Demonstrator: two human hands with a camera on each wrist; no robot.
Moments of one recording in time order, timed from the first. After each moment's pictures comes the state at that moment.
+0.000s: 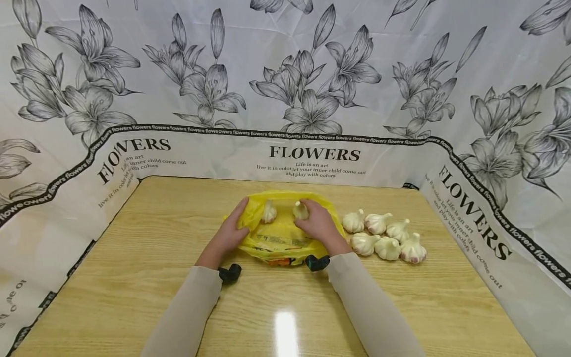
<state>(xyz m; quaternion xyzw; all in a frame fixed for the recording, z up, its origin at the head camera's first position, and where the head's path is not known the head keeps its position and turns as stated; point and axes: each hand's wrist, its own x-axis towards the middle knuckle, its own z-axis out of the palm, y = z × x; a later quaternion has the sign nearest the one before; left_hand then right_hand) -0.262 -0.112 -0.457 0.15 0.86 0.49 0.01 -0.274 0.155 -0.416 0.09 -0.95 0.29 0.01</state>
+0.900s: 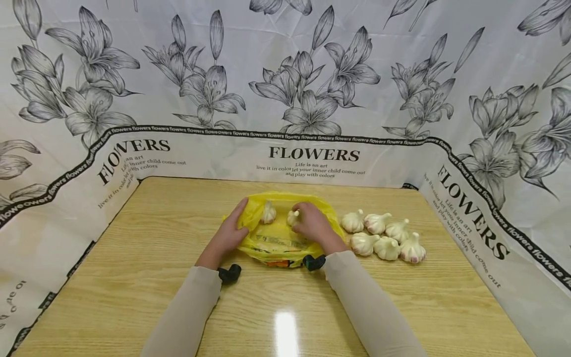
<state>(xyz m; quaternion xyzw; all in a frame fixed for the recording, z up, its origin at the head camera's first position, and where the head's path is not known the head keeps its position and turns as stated) -0.265 -0.112 -0.460 0.14 0.87 0.48 0.00 -0.276 0.147 -0.418 0.13 -0.96 0.25 -0.02</state>
